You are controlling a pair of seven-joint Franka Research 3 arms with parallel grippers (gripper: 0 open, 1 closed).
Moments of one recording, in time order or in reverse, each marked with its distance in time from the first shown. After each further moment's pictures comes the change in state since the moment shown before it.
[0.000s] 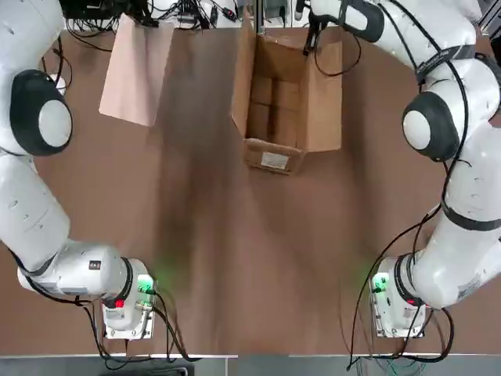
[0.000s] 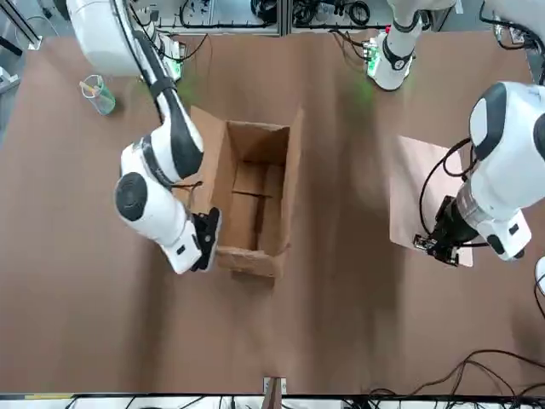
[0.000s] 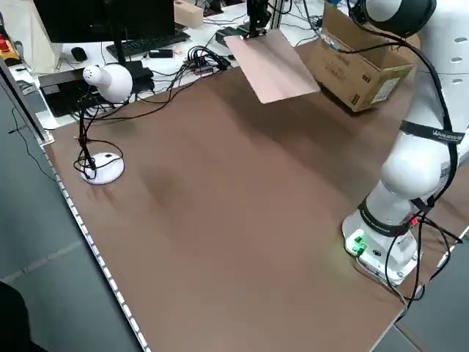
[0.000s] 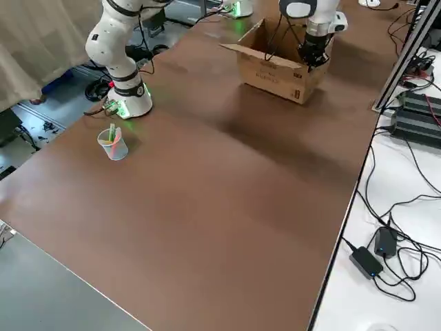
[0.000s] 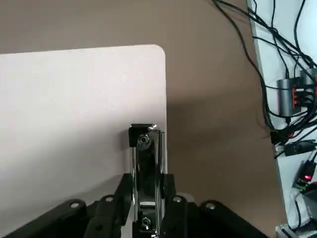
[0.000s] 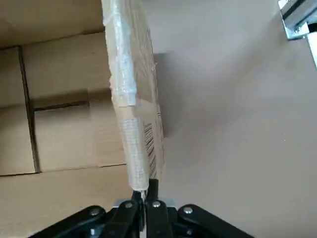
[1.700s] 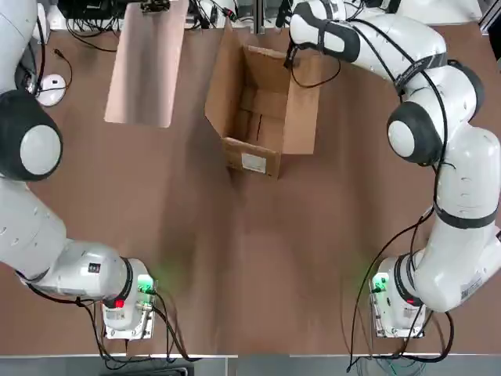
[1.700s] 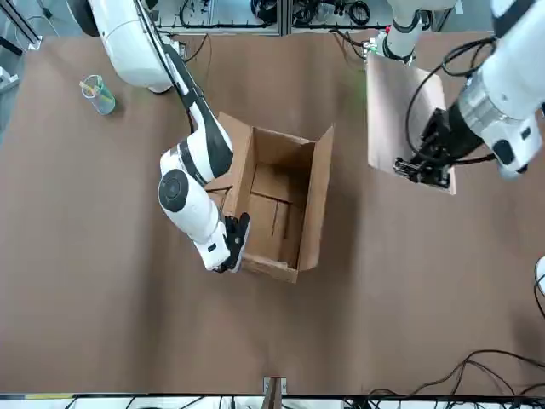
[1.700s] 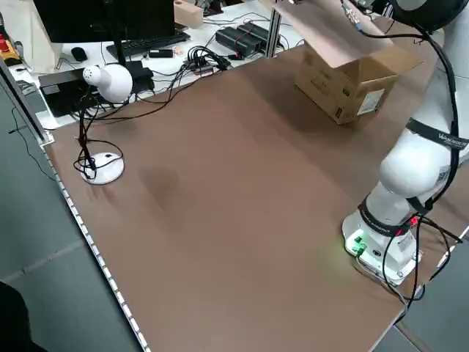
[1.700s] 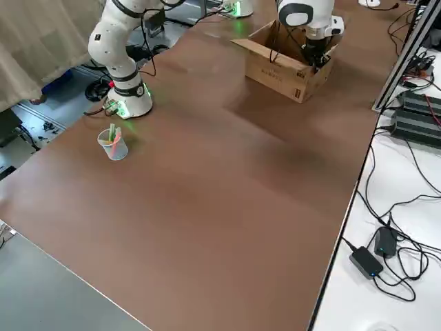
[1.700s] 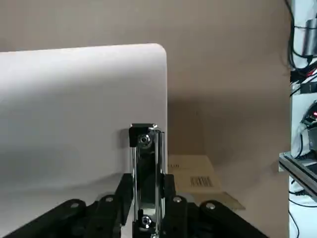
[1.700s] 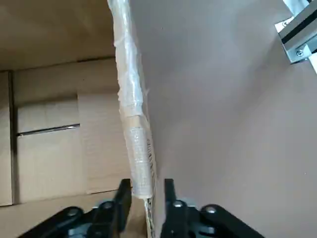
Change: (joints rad) left arm -0.079 -0.142 -0.064 0.140 -0.167 -0.328 -0.236; right arm 0.087 0.077 0.000 -0.007 0.011 0.193 0.184
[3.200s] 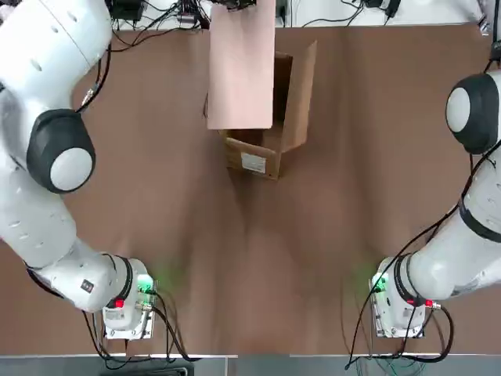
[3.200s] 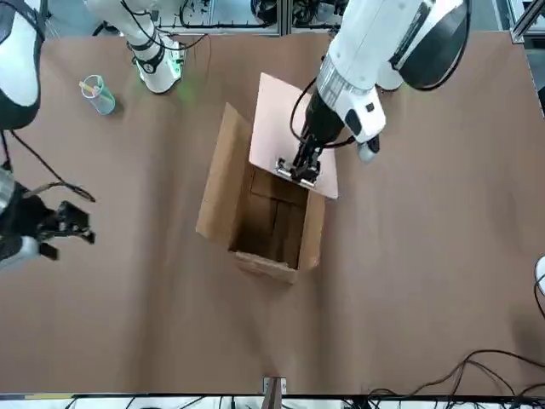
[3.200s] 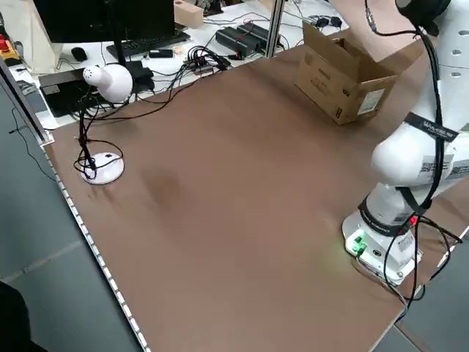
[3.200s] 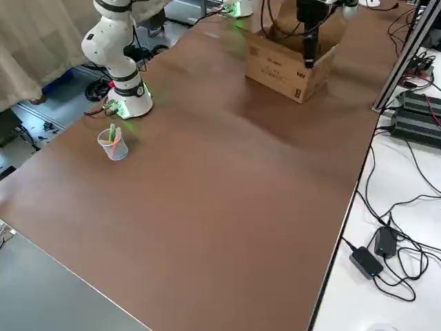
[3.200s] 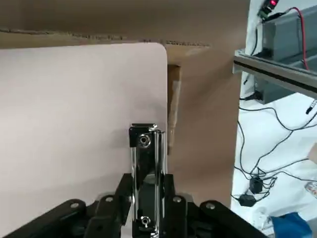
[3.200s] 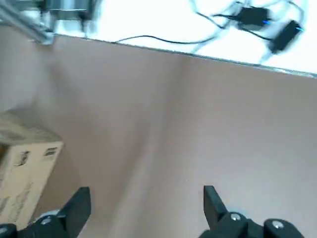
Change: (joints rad) left arm -0.367 0.137 0.013 0.043 0.003 0.438 -0.308; right arm -0.285 -0.281 -0.259 0.205 -0.018 -0.523 0.633
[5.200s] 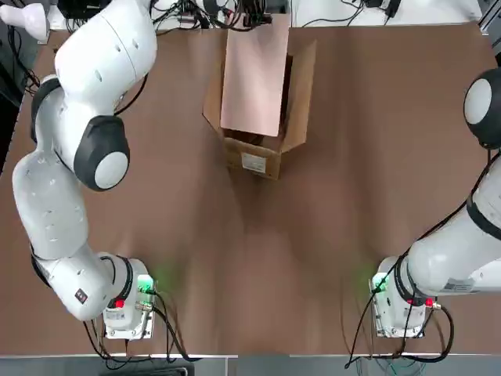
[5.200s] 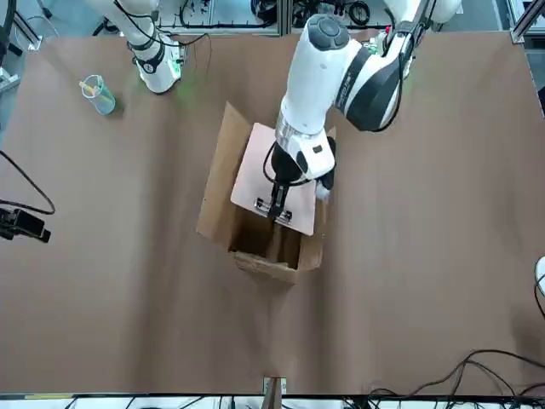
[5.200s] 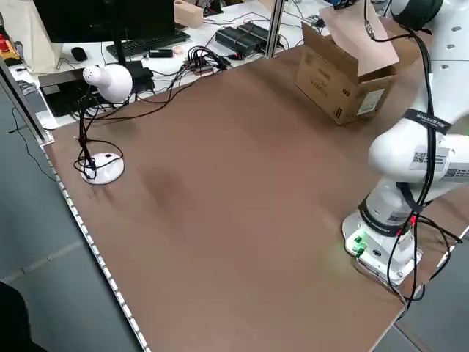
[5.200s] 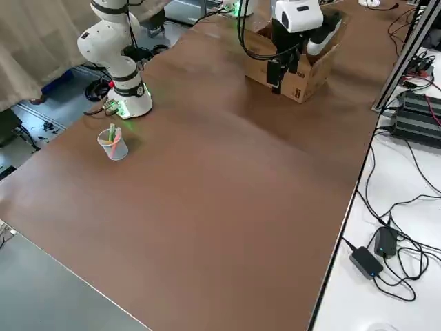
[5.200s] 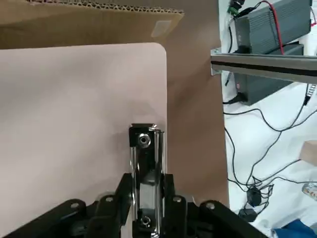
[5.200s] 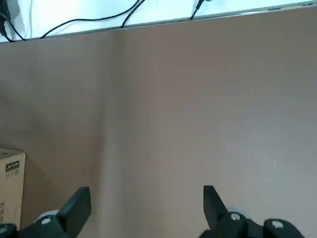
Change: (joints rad) left arm -0.208 0.161 0.187 0.042 0.106 0.183 0.000; right arm -0.225 -0.010 0.139 -0.025 -0.074 -0.067 0.131
